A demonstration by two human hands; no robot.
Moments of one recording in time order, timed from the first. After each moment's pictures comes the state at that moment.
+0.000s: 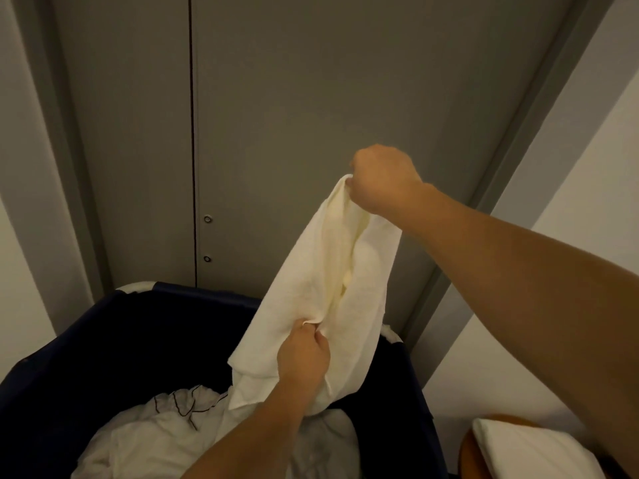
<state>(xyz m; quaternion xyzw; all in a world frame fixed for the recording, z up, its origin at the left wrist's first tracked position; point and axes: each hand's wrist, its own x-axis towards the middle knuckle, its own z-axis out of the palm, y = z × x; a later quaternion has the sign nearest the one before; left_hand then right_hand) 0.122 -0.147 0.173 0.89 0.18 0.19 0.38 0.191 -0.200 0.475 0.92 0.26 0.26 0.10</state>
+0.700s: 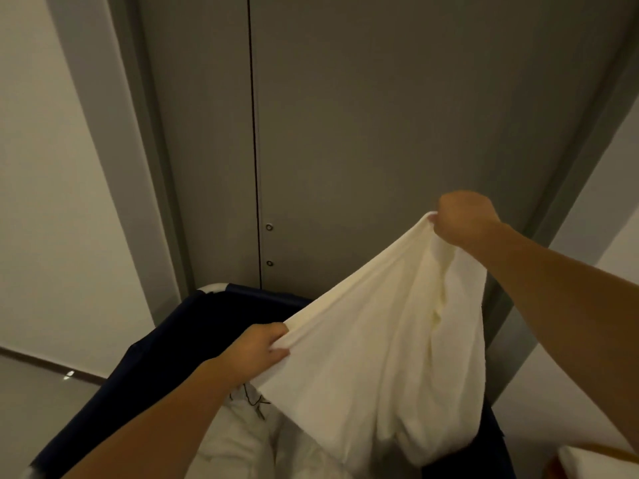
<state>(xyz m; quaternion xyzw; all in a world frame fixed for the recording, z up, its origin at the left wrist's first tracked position) 0.034 0.022 0.204 0.95 0.04 0.03 0.32 0.232 -0.258 0.427 0.96 0.19 0.20 0.10</state>
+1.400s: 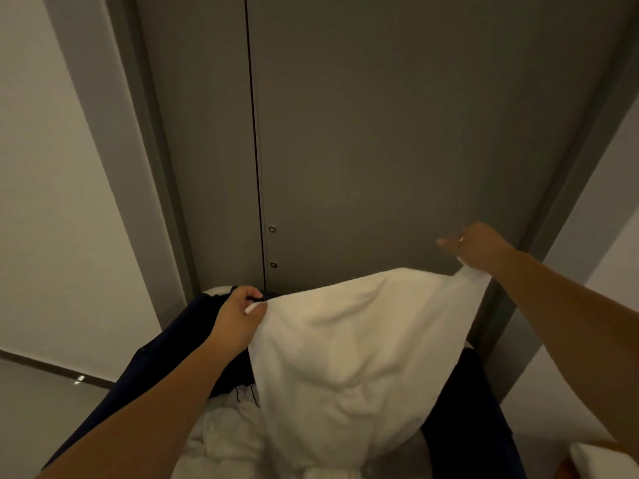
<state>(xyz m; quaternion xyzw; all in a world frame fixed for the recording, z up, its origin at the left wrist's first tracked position) 0.040 0.034 0.238 0.80 0.24 0.21 0.51 0.244 -0.292 0.382 0.98 0.11 0.00 -0.13</state>
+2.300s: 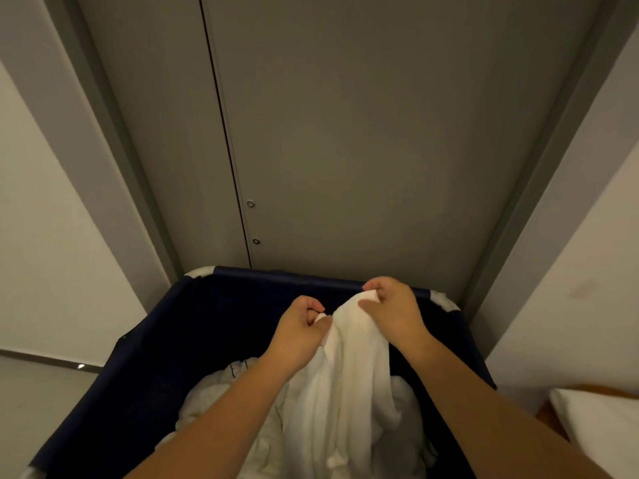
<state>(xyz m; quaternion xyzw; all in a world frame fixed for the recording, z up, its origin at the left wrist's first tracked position) 0.058 -0.087 0.216 0.78 0.18 0.09 0.59 0.138 -0.241 0.242 0.85 0.12 -0.04 -0.51</state>
